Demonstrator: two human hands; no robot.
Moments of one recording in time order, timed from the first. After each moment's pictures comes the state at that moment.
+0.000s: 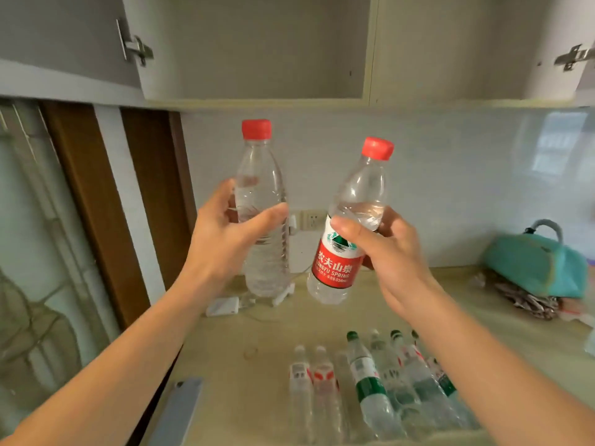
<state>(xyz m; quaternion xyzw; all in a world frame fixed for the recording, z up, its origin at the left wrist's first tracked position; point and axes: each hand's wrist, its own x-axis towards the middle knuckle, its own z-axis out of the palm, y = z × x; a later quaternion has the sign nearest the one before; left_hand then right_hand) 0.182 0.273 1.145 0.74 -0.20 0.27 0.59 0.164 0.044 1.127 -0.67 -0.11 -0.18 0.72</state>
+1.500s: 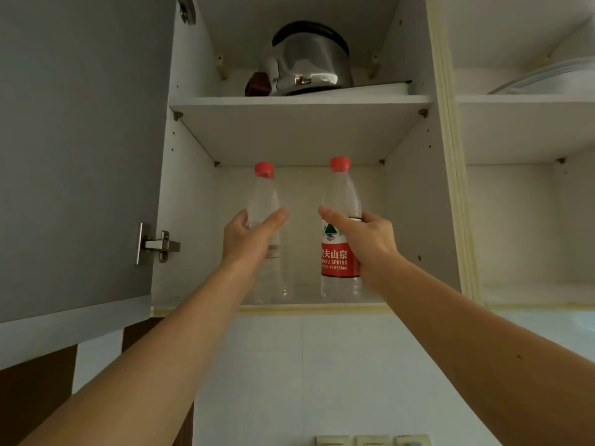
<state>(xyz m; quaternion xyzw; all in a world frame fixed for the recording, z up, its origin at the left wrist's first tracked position) 0.496 0.323 1.395 0.61 -0.18 0.35 0.68 0.477 0.141 1.401 -0.62 -0.17 -0.27 0.72</state>
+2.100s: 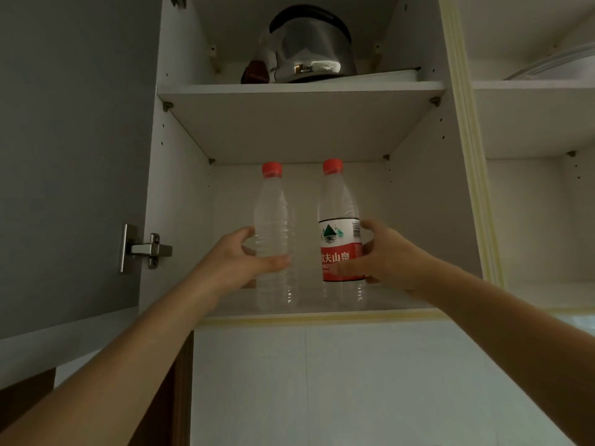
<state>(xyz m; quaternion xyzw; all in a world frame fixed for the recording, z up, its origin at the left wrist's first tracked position) 0.509 0.370 1.389 0.79 -0.23 0.22 0.52 0.505 0.110 1.395 -0.83 -0.19 -0.21 0.48</state>
